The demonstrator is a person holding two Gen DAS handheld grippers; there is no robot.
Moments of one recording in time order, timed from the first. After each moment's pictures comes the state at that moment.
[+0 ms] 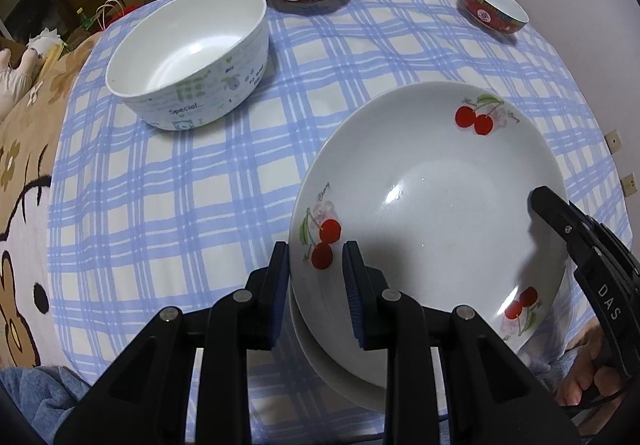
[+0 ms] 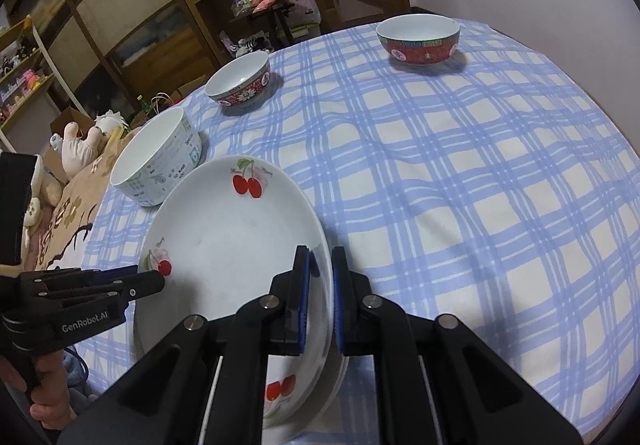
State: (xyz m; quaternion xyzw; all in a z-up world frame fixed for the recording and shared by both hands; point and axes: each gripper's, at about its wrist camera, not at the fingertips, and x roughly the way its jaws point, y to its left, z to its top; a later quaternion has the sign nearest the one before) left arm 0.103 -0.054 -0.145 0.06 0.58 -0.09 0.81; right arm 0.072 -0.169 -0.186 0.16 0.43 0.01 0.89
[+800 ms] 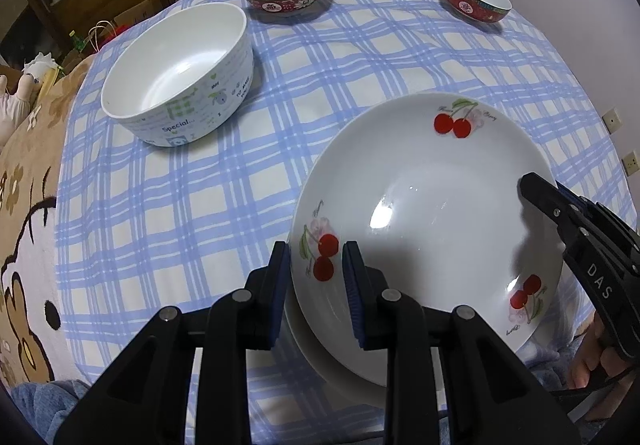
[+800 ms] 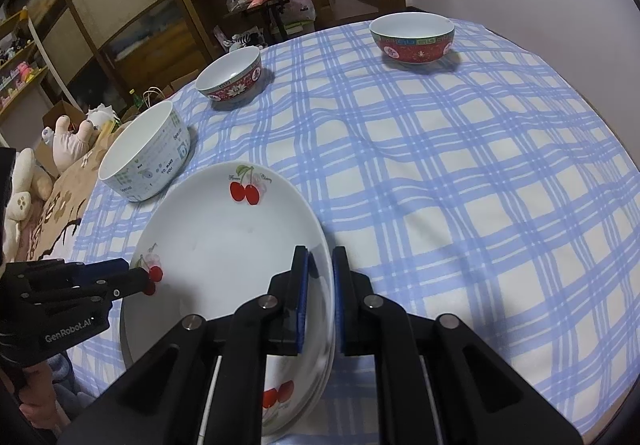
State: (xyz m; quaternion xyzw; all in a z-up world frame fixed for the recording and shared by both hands) left arm 0.097 -0.063 -0.141 0.09 0.57 -0.11 0.81; right arm 0.074 -0.170 -0.190 0.14 0.44 0.00 0.89
